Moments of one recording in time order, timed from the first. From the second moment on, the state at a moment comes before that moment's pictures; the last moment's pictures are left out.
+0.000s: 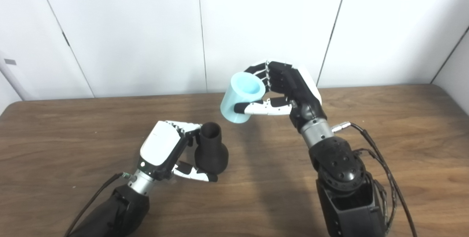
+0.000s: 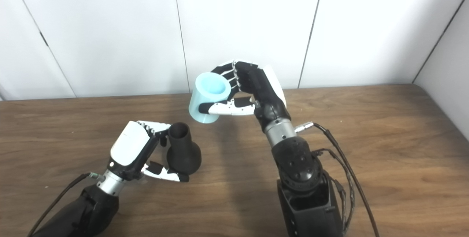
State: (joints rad) left arm -0.48 0.38 -0.67 0.50 0.76 -0.45 0.65; right arm -0.37 0.00 0.07 -0.42 -0.29 0.47 0.11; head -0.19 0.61
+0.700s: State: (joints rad) left arm -0.49 0.38 -0.67 0.50 0.77 -0.45 0.65; right arm -0.36 0.09 0.05 -0.43 -0.38 0.47 0.20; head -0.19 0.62
